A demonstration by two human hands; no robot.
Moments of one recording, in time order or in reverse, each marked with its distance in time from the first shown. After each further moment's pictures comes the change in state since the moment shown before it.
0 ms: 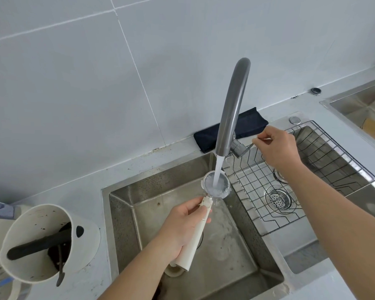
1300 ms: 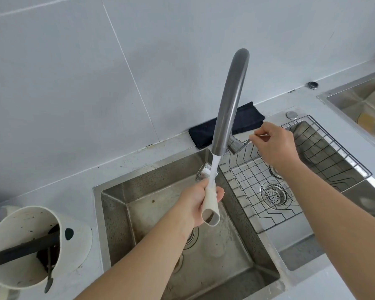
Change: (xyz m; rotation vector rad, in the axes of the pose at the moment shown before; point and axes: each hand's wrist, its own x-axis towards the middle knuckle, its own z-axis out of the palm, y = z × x) left_hand 0.068 0.024 0.035 -0.571 -0.021 -0.369; right_hand 0.002 0.003 0.002 -0.003 0.009 0.008
